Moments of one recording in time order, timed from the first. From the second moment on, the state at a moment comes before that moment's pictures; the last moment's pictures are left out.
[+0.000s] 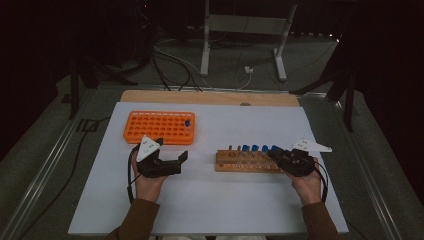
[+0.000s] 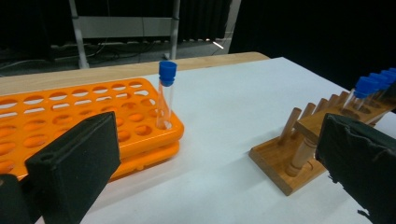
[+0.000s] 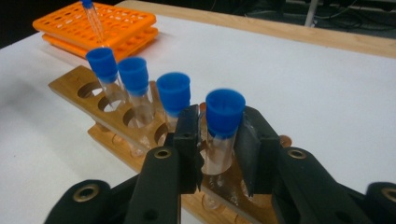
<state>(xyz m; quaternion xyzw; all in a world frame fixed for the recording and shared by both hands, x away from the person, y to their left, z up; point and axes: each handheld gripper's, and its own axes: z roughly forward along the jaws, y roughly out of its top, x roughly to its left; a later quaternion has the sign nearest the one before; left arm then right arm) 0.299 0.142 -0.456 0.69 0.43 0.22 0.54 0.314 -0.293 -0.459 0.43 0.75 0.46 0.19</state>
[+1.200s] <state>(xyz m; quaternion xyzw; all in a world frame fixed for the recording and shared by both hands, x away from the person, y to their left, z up) 0.297 0.133 -0.453 0.70 0.41 0.22 0.54 0.310 -0.295 -0.457 0.43 0.74 0.48 0.21</state>
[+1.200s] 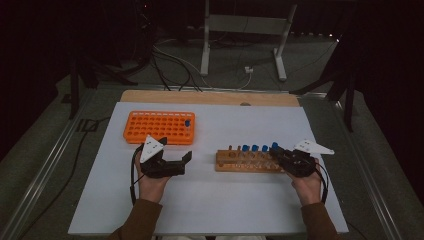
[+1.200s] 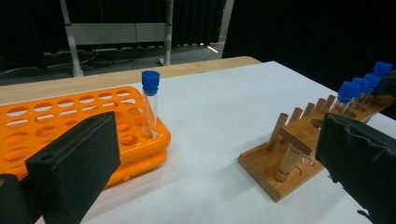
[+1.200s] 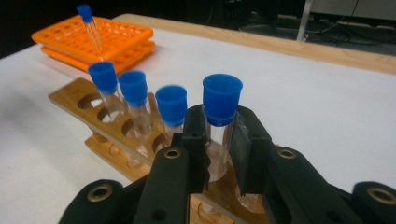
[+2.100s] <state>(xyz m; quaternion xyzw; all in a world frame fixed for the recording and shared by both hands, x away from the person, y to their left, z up) 0.293 0.076 -0.439 0.73 0.35 0.20 0.56 0.291 -0.297 -0.403 0.40 0.71 0.53 0.23</state>
